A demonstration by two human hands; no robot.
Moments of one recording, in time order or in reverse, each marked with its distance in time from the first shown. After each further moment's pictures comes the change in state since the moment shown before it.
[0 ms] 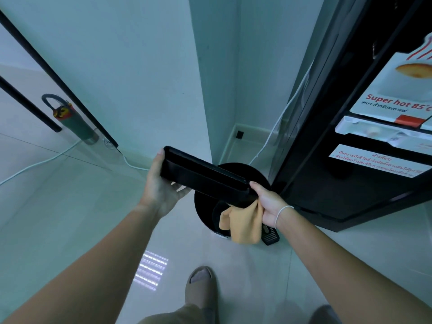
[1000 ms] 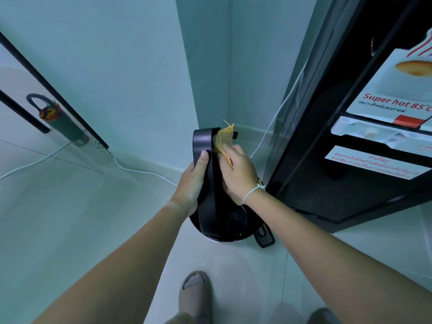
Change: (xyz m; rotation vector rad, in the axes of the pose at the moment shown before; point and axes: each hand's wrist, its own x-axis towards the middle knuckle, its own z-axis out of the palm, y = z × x) left_hand 0.023 -0.042 0.055 0.358 -0.217 0.111; right_hand -0.017 -0.044 0.066 -0.915 0.190 -1.046
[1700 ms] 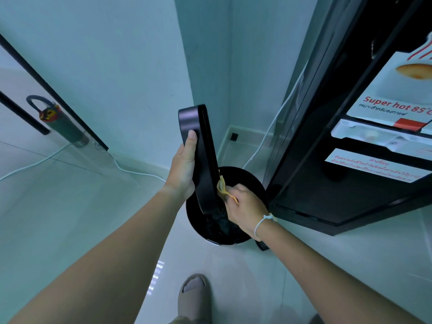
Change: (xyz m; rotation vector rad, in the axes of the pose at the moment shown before) left_hand 0.017 0.031 0.002 -0.148 0.107 0.100; right_hand -0.050 0.048 0.005 -0.197 -0.293 0.112
